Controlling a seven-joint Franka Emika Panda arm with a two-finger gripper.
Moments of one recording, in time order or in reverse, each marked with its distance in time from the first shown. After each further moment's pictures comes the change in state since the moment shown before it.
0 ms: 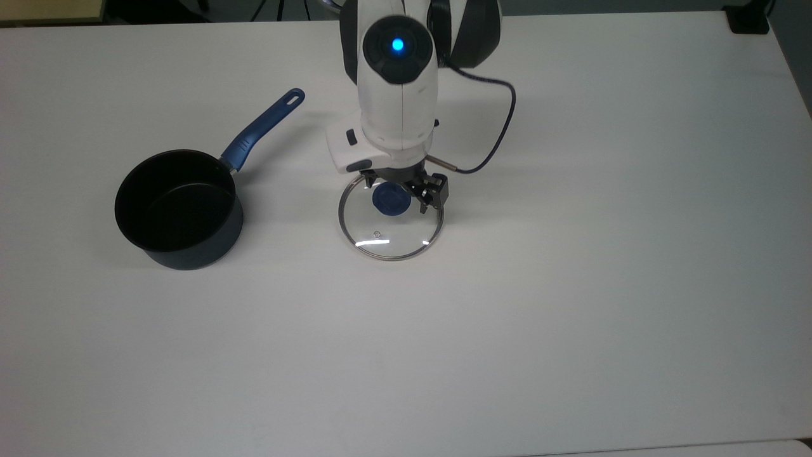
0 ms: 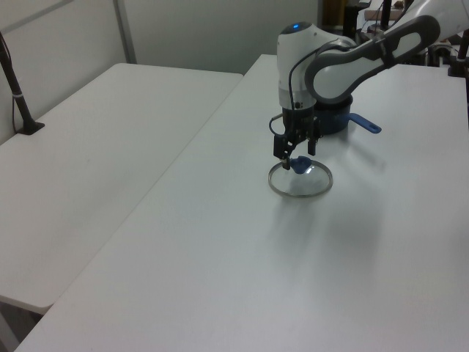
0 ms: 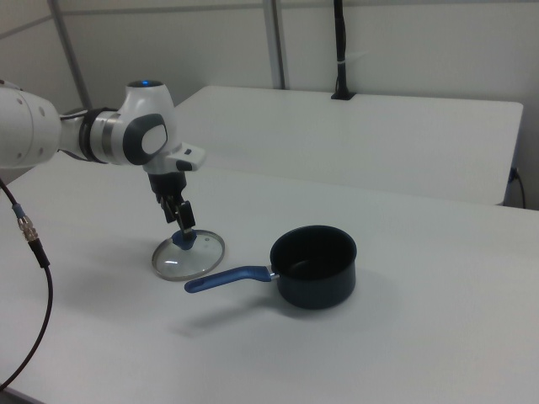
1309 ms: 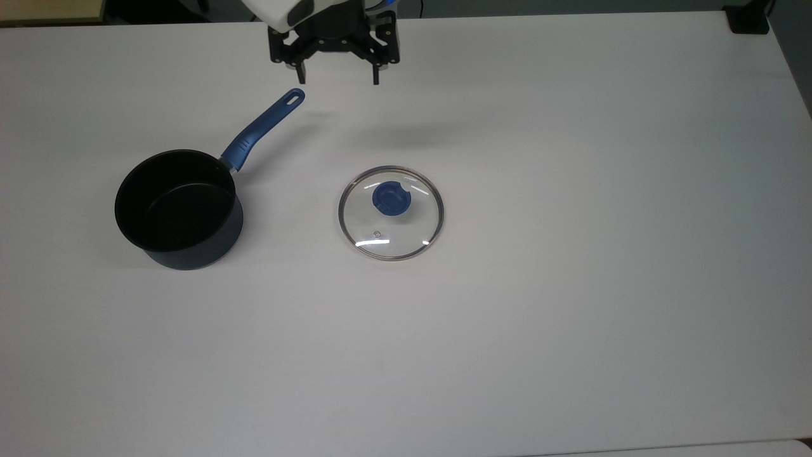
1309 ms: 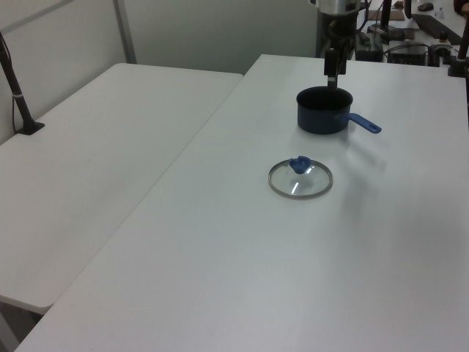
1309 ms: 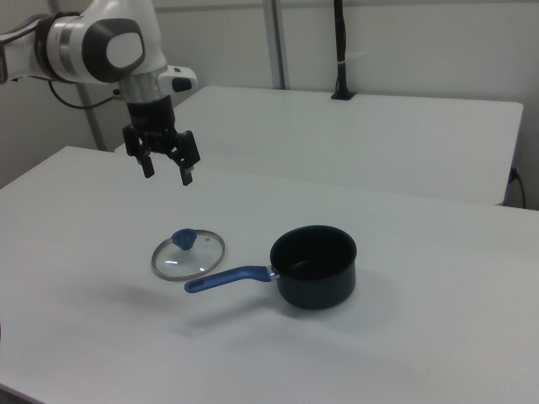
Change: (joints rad) arm -0.143 -0.319 0.036 0.039 -0.047 -0.359 -0.577
